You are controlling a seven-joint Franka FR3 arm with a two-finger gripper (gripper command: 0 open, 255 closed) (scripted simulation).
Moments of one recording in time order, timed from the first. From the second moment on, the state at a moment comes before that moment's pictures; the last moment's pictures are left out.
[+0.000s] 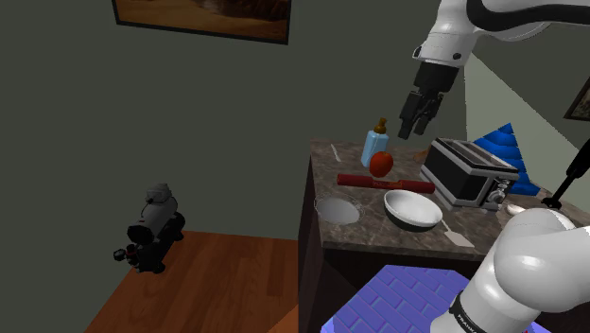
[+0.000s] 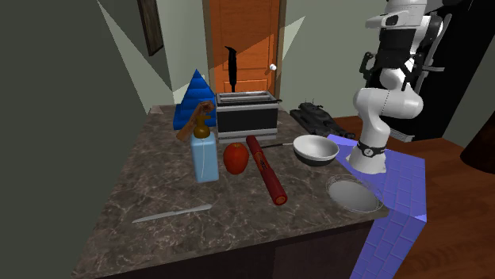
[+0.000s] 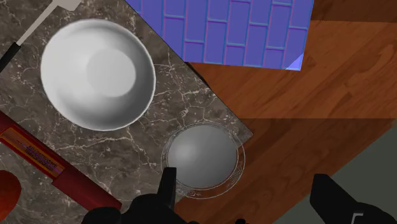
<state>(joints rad) 0.02 -0.83 -0.06 -2.32 0.01 1.52 -0.04</state>
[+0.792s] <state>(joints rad) -0.04 -0.69 -0.22 -2.37 -0.10 1.77 -0.19</state>
